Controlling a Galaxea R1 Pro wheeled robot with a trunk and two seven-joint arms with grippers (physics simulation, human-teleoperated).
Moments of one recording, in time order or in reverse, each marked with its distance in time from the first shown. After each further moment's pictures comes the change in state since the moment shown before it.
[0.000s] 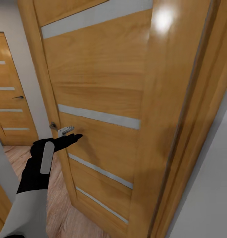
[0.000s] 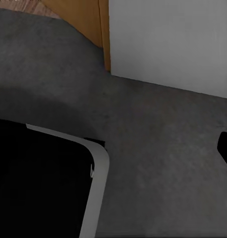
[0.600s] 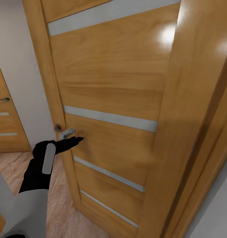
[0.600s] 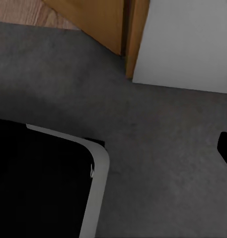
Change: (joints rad) left arm 0.000 -0.004 0.014 0.064 0.005 -0.001 0.002; right arm 0.000 0.000 0.001 0.000 0.000 0.000 0.000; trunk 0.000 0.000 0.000
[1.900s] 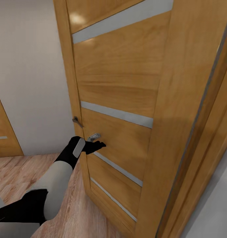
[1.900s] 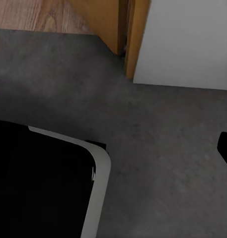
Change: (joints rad) left arm -0.302 -0.113 -0.082 0.746 -0.027 -0.145 -0.009; right arm 0.000 0.000 0.004 0.000 0.004 -0.015 0.003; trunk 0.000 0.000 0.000
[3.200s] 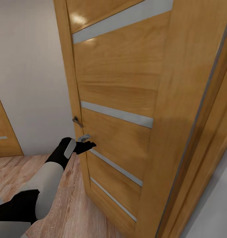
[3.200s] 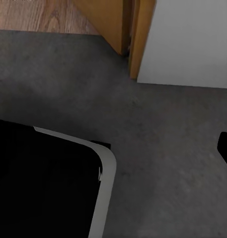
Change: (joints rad) left arm 0.011 0.095 -0.002 0.000 -0.008 -0.037 -0.010; right arm 0.001 0.014 0.000 0.000 0.000 0.002 -0.002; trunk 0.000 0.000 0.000
